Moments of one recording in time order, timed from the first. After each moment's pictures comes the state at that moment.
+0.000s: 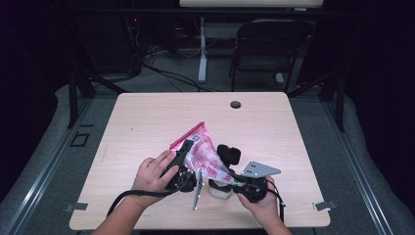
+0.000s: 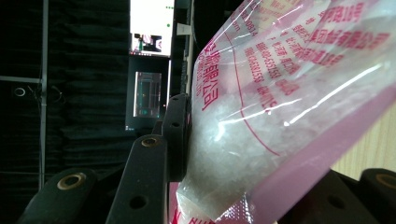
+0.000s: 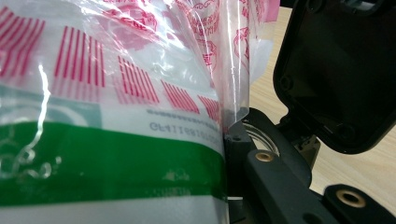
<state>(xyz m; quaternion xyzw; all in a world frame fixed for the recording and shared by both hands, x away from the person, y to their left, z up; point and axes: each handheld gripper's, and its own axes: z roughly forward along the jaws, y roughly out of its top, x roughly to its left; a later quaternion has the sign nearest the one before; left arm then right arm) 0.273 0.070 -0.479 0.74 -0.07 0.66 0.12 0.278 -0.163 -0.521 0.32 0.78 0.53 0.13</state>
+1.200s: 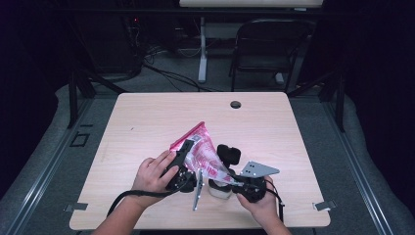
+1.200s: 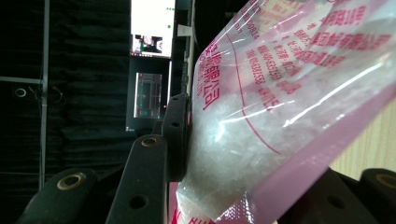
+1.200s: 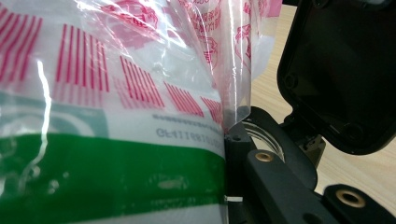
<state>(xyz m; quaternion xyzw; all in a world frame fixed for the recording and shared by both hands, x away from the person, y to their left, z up) 0.271 0.070 -0.477 0.74 -0.07 0.65 0.12 0.279 -0.161 -0.523 0.32 0.78 0.52 0.12</state>
